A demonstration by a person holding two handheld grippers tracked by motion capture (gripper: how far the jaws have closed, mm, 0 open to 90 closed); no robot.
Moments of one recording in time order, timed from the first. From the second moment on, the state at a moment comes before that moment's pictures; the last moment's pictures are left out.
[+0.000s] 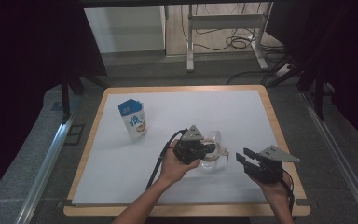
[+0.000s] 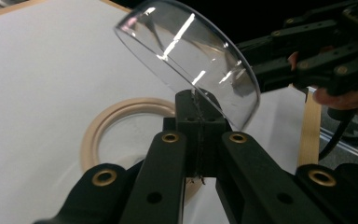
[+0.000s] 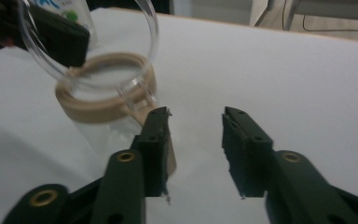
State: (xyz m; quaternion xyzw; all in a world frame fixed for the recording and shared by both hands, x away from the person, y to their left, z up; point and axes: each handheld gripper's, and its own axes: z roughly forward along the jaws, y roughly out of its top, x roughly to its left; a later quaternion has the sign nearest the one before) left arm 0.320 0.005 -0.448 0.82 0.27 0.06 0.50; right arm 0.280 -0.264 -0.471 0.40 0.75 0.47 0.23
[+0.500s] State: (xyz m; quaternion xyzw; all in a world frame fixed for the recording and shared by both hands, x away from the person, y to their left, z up) left arm 0.316 -0.019 -0.449 0.83 0.26 0.07 0.49; right arm 0.276 -0.284 -0.483 0.42 0.75 0.46 0.22
